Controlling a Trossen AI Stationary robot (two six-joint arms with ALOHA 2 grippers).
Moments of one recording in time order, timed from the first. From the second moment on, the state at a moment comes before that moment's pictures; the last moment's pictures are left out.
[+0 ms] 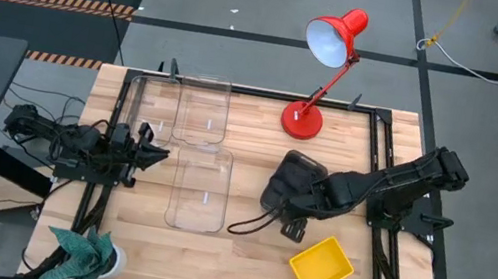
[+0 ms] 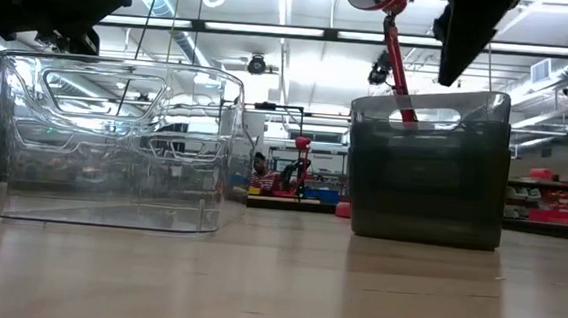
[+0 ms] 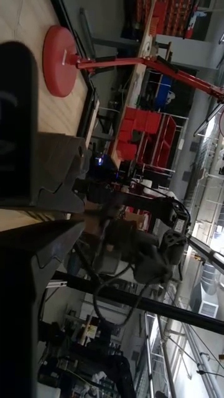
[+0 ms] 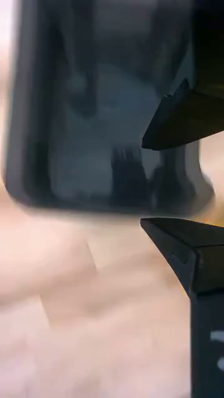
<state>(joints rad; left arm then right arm) -0.28 0.06 0.01 0.34 -0.35 -0.20 0.34 1.58 1.36 -1.10 0.21 0.67</state>
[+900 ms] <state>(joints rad) -0.28 0.06 0.01 0.34 -0.35 -0.20 0.12 1.38 1.05 -0.55 0.31 0.40</state>
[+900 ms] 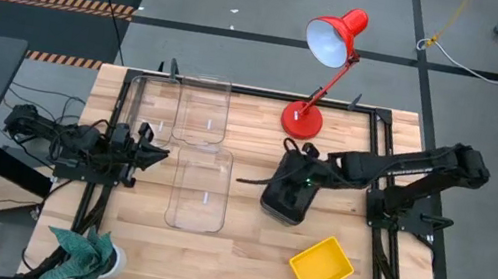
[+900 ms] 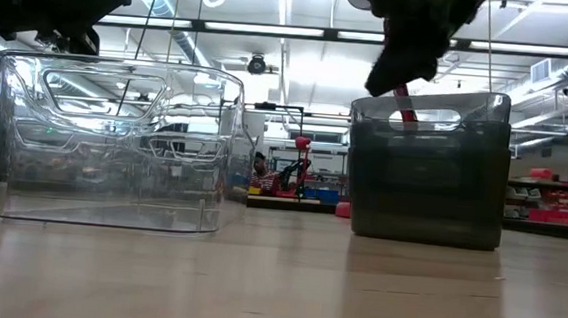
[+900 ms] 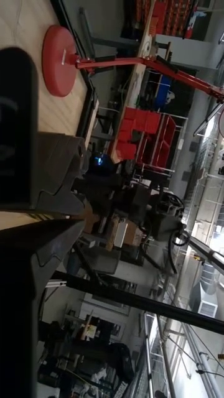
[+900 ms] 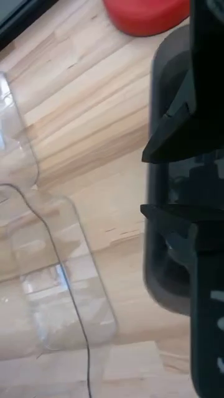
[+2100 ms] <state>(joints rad) -0.28 0.06 0.01 0.35 -0.33 -0.24 0.09 1.58 1.29 -0.25 0.22 -0.02</state>
